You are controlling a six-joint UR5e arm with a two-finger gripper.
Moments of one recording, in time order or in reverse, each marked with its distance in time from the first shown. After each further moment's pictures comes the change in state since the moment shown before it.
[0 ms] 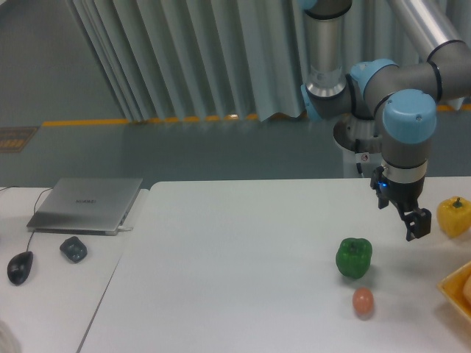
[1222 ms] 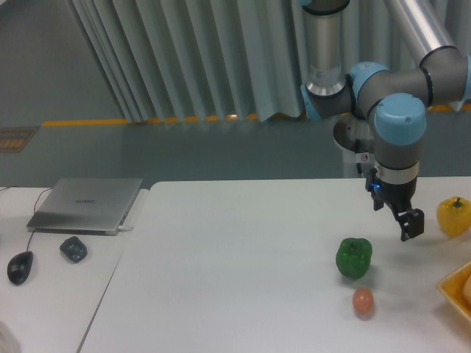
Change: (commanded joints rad) arm -0.006 0.046 -0.129 0.129 0.101 0.027
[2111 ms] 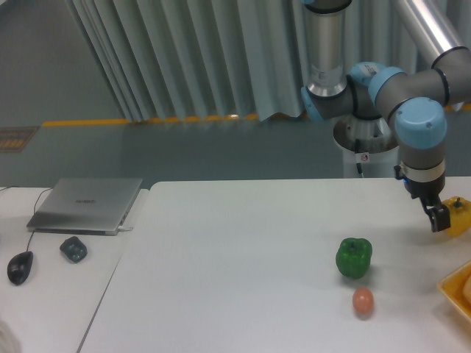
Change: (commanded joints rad) arm 0.130 0.043 -0.086 -0.100 0.066 0.246
